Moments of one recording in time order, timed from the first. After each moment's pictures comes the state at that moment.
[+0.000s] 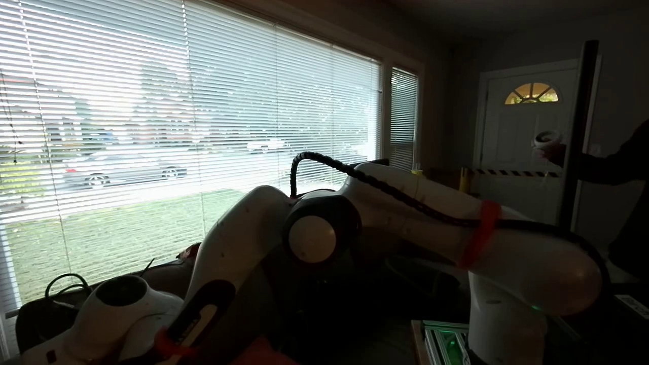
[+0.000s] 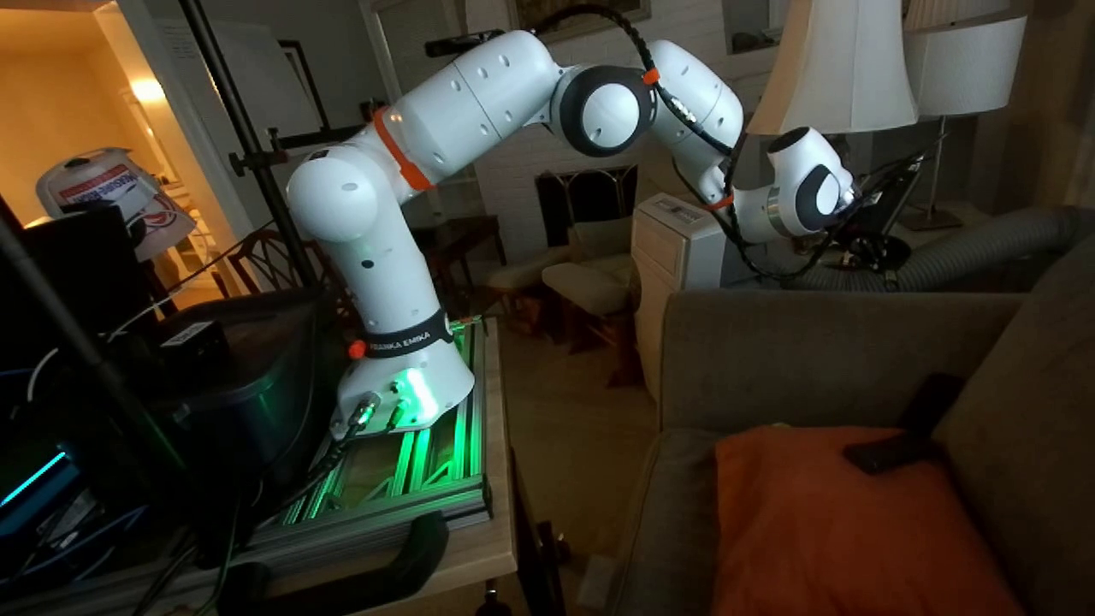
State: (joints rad) arm 0.01 1.20 0.09 -1.16 -0.60 2.97 -1.37
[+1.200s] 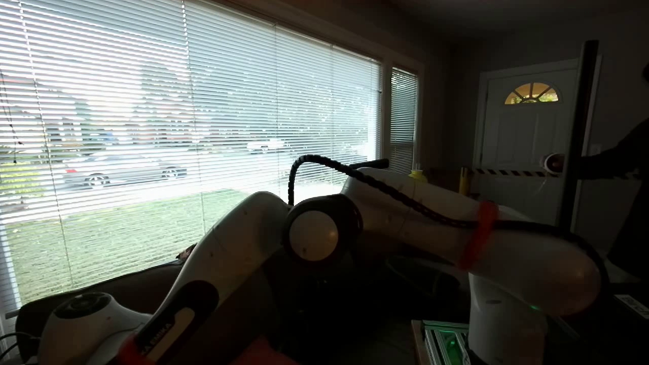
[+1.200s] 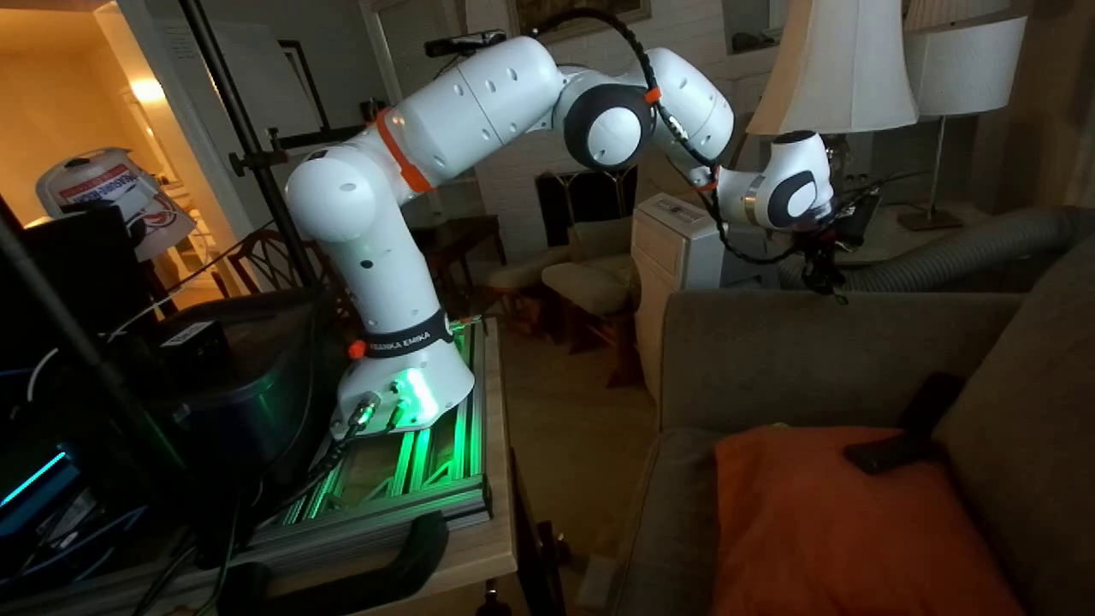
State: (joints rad) arm 0.00 1.23 0.27 -1.13 -0.40 2.64 -1.87
